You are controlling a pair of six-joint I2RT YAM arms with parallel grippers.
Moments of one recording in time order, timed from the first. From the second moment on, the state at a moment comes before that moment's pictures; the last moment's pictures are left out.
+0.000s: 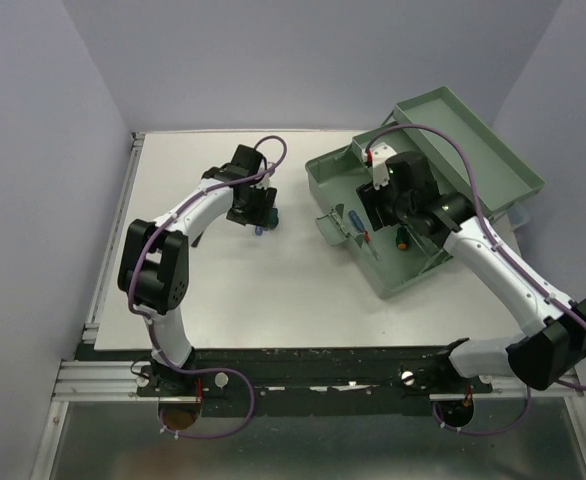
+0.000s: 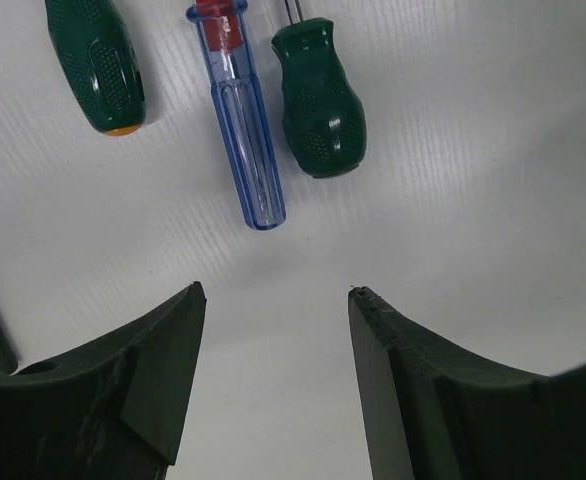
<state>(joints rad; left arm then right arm) -0.38 1.85 1.45 -0.71 0.07 -0.11 0.54 1.30 1.28 -0.67 0.17 -0.12</state>
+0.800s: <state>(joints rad) -0.39 2.13 1.65 -0.80 0.00 -0.09 0.54 1.05 1.13 -0.54 0.06 -0.06</state>
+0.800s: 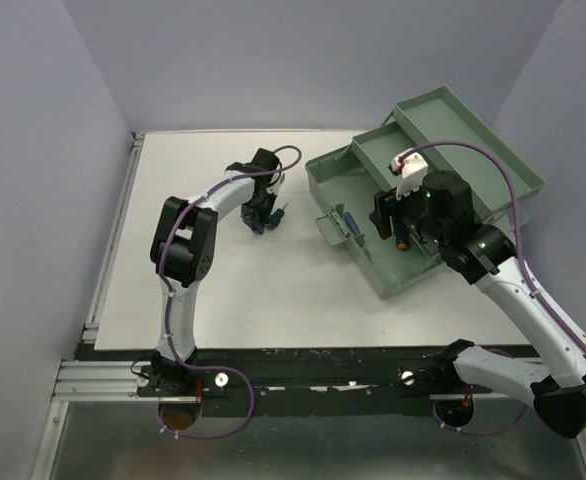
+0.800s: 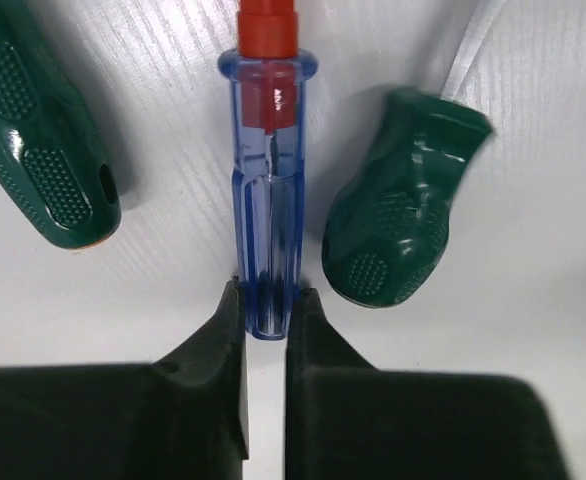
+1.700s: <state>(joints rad) -0.55 1.43 1.19 -0.28 0.61 -0.21 0.54 1.26 1.09 -0.20 -0.23 0.50</state>
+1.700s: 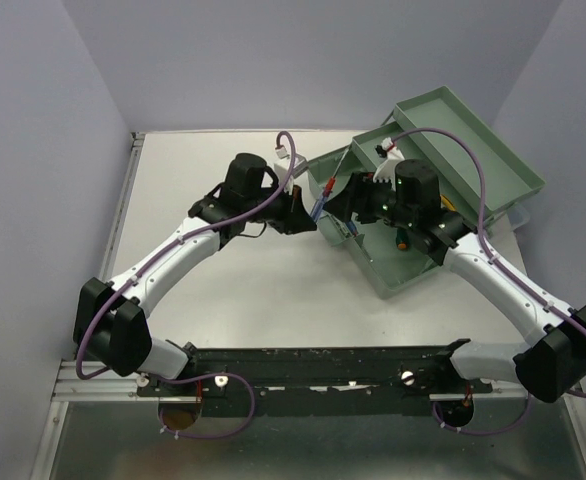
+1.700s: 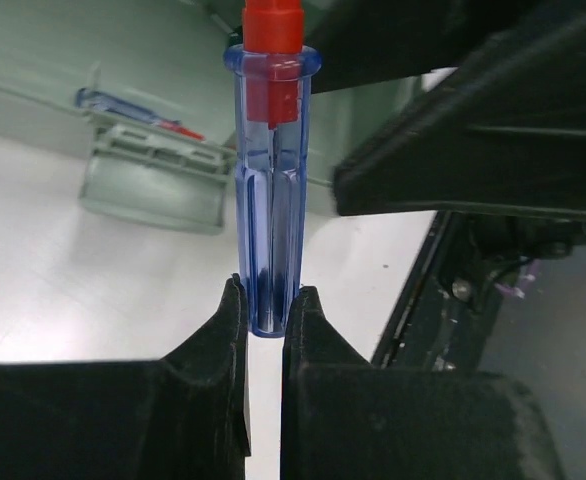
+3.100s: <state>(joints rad) -0.36 1.75 1.52 -0.66 0.25 -0.12 0.52 1.67 1.36 -0.86 0.37 0.07</state>
